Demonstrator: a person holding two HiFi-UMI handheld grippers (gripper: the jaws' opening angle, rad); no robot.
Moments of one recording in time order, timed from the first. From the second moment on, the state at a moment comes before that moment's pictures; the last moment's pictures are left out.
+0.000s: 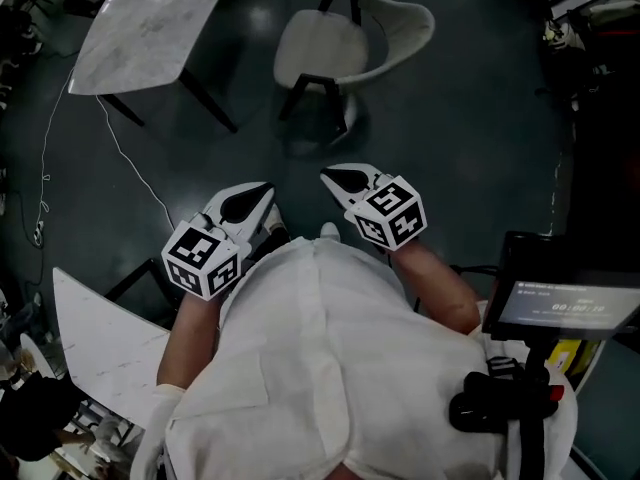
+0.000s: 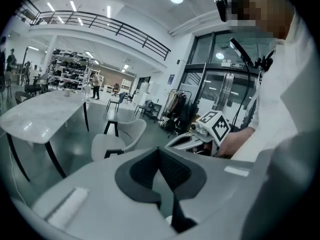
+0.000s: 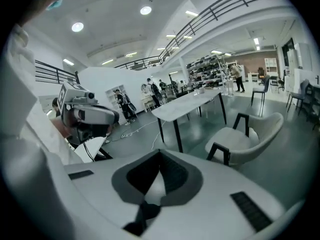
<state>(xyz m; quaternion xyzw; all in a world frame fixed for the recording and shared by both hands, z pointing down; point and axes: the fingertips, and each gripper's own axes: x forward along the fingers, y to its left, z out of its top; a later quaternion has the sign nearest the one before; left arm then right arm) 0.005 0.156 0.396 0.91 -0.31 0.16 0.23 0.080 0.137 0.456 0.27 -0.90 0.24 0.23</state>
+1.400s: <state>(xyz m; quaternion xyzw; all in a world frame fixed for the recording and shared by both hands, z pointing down) 0.119 0.203 0.410 0.91 -0.29 0.17 0.25 0.170 0.189 0.451 0.25 -0.92 0.23 0.21</state>
